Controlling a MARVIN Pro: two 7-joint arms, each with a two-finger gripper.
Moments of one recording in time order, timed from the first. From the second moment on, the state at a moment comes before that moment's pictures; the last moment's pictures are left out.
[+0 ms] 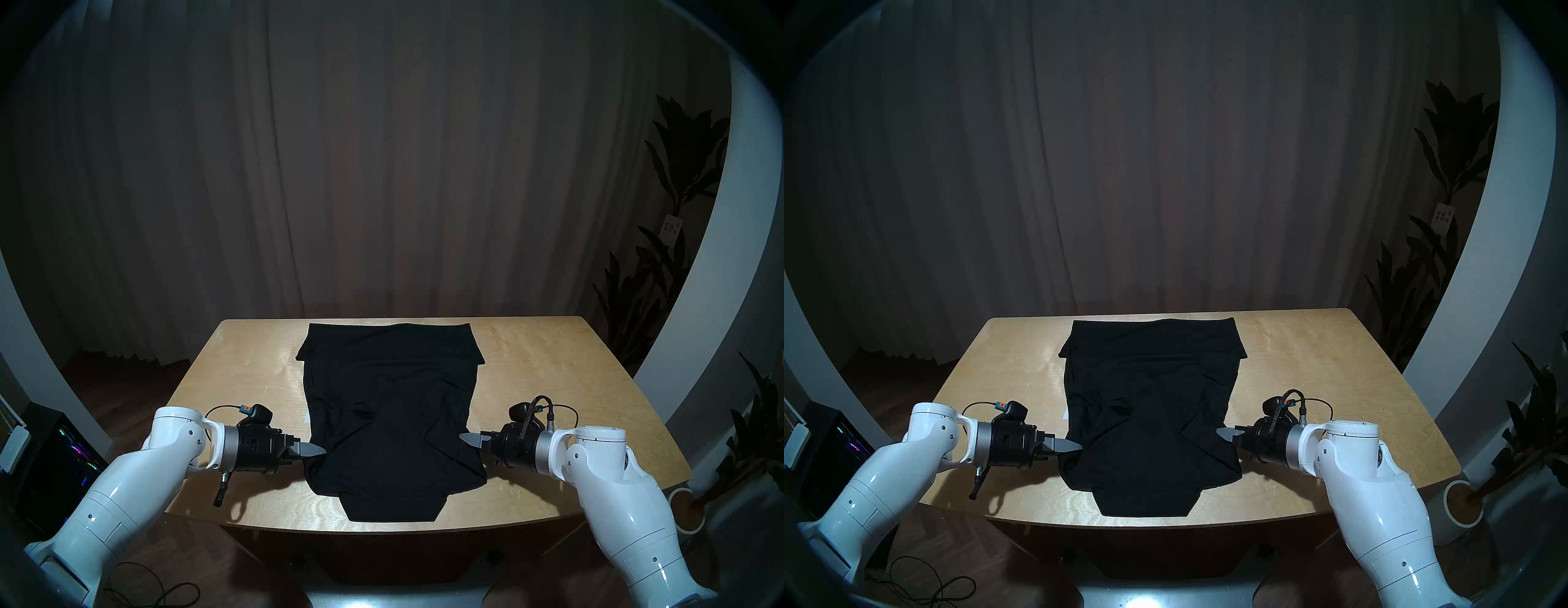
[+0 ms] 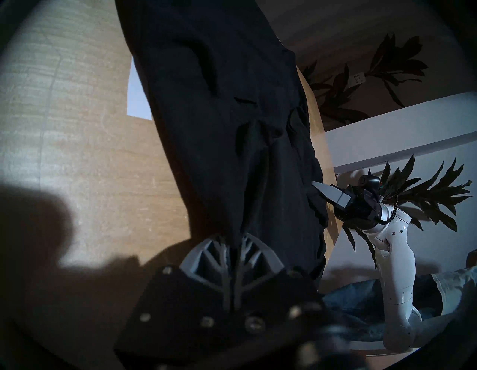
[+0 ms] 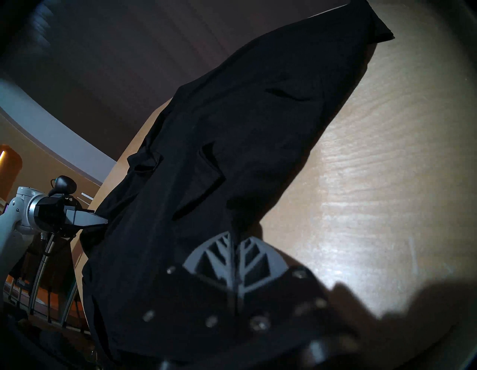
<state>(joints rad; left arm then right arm) 1.62 -0.82 -1.36 -1.52 -1.24 0.96 -0.44 -1.72 -1.20 1.58 -1.65 0.59 0.79 0.58</state>
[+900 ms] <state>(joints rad) 1.80 -0.78 -1.53 -1.69 -1.43 0.96 -0.37 -1.80 -1.16 1.76 -1.72 0.75 0.73 0.85</state>
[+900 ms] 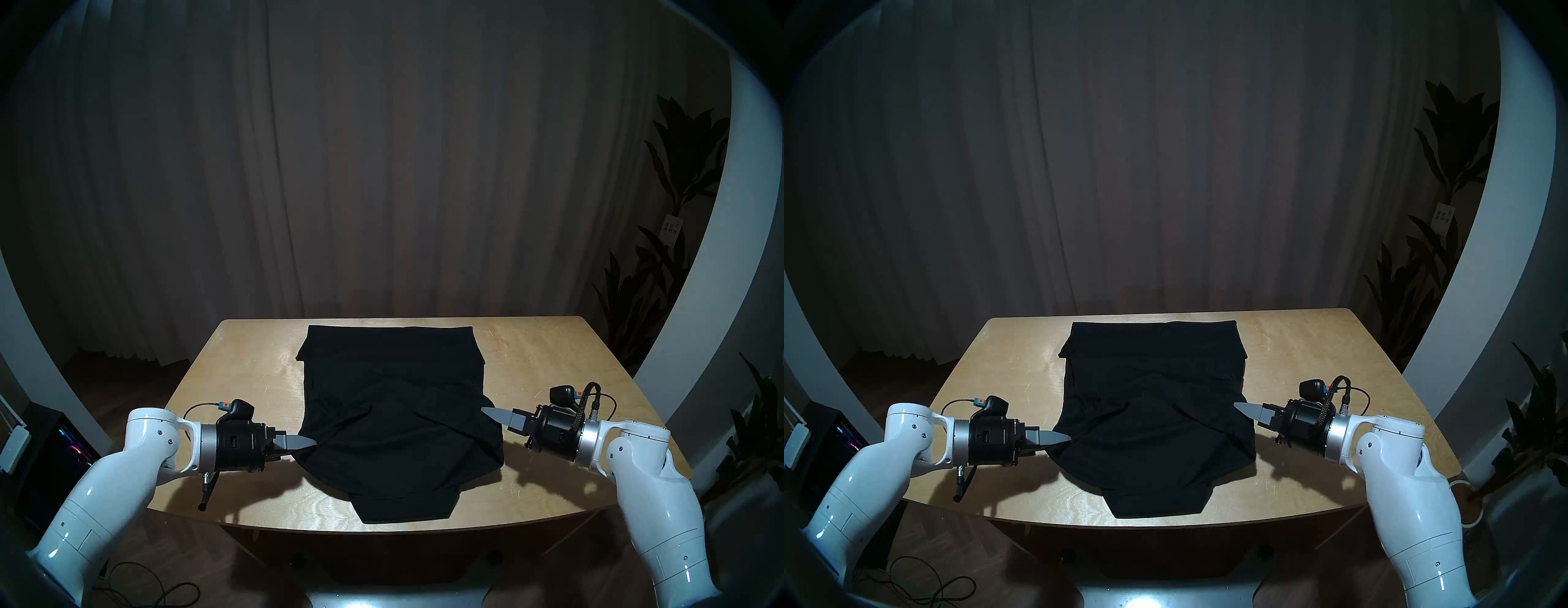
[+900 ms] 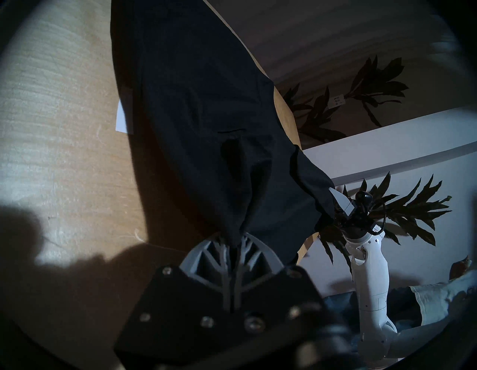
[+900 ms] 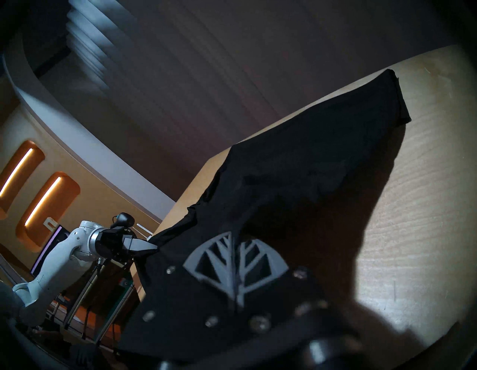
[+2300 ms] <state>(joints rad) 1.91 -0.85 -1.73 -1.81 -1.65 0.84 -0.05 -1.79 -1.25 1.78 -1.73 0.79 0.64 0.79</state>
